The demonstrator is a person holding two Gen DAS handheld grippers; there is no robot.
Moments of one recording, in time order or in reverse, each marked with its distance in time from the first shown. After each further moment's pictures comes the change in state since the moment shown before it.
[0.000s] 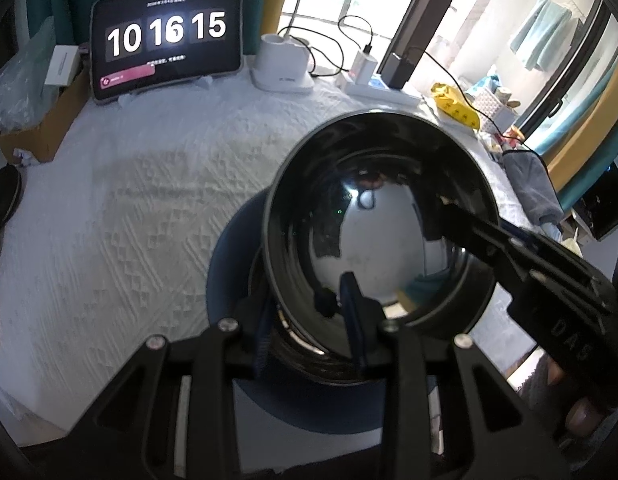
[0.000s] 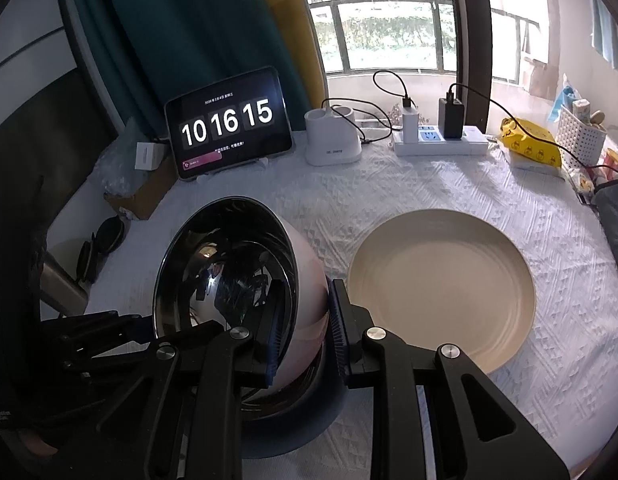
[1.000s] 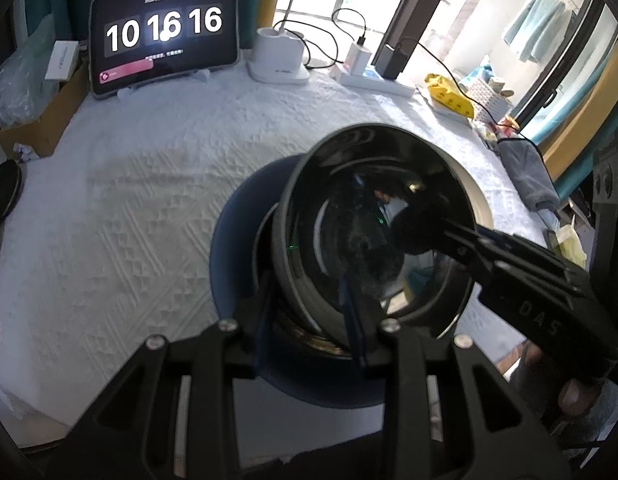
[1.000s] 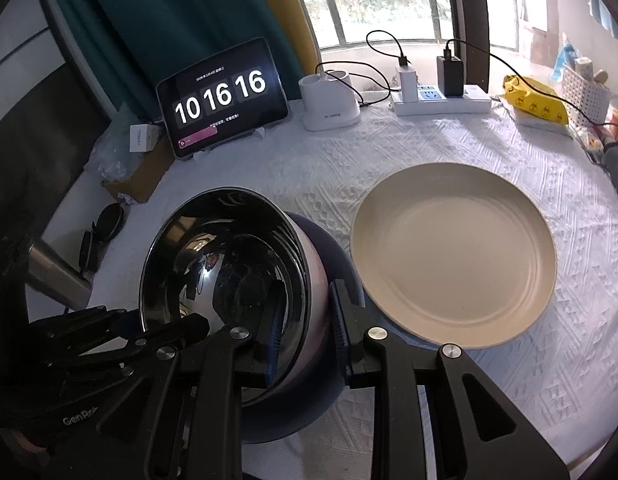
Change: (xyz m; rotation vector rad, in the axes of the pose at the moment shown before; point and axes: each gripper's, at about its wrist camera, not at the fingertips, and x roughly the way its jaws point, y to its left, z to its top) left arm -0.005 0.001 -0.011 0.024 0.013 -0.010; right arm 0.015 -0.007 -0.017 0.066 0.078 0.032
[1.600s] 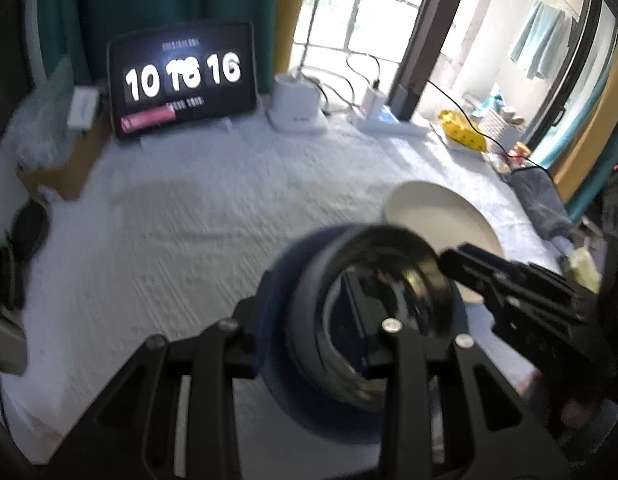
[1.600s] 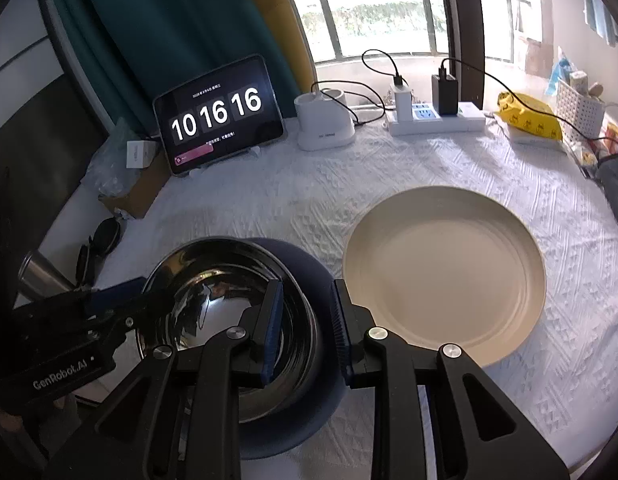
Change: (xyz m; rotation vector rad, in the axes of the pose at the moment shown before) left arm -0.020 0.005 0.033 0.025 -0.144 0.100; right arm -0.006 0.000 0.013 -0.017 -0.053 -0.019
